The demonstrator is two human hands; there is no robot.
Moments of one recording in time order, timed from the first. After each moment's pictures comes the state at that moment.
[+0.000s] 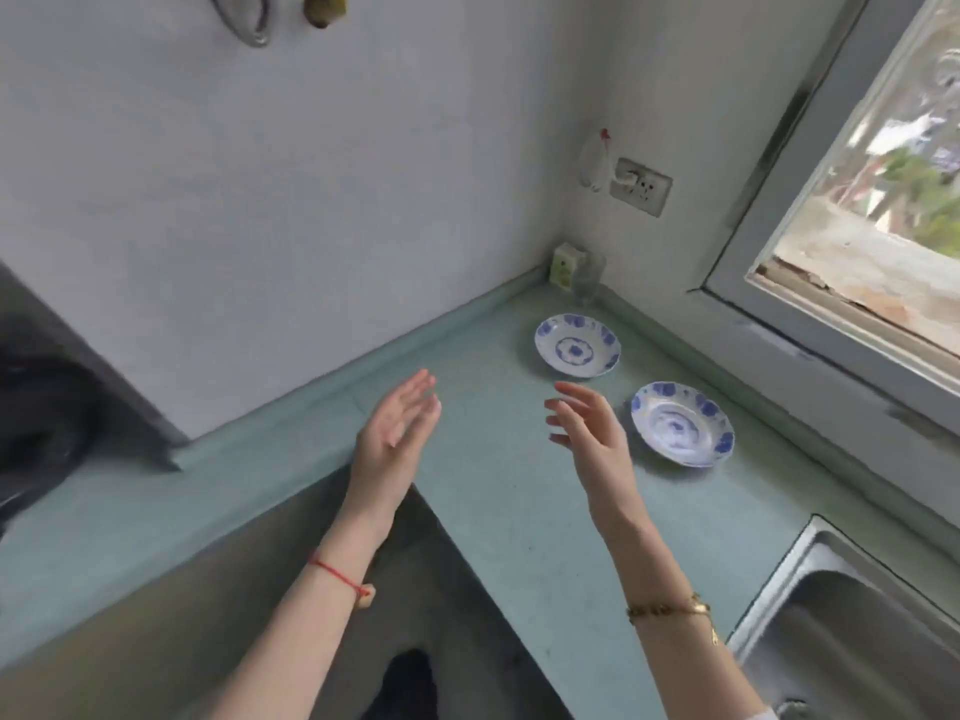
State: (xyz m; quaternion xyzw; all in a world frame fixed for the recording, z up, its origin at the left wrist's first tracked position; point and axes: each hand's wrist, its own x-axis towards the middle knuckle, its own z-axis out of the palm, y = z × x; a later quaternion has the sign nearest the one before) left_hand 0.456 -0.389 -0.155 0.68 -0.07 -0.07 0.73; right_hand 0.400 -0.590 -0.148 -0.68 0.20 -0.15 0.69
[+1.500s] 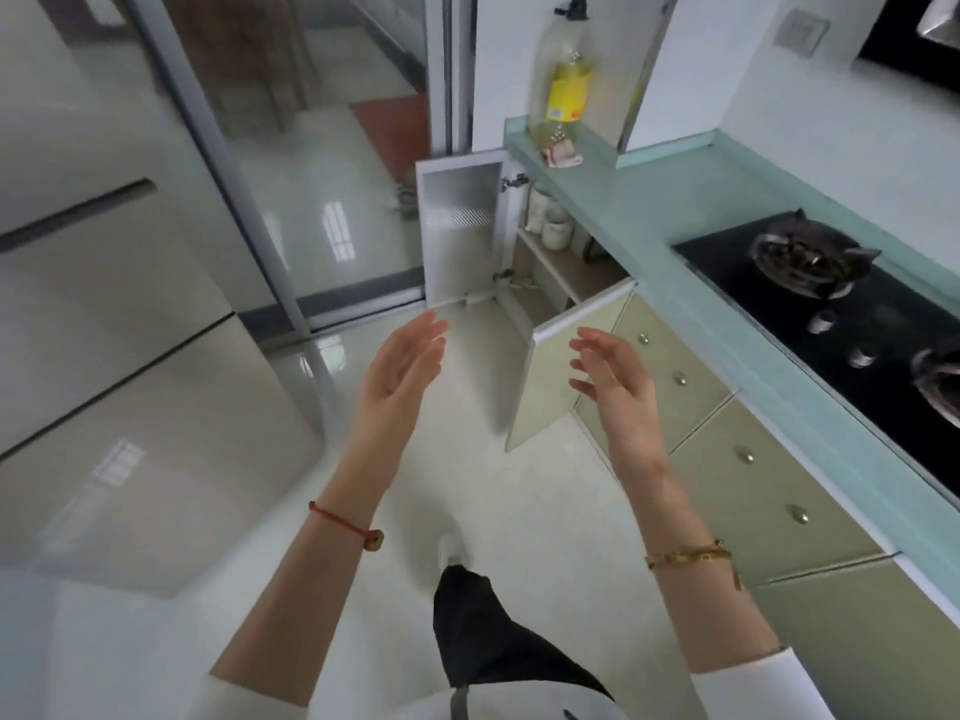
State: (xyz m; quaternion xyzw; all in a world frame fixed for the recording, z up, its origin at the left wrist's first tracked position) left_hand -0.299 0.334 -0.149 0.49 0.44 0.55 0.52; right_hand -0.084 0.322 -0.144 -0.60 -0.40 0.40 0.57
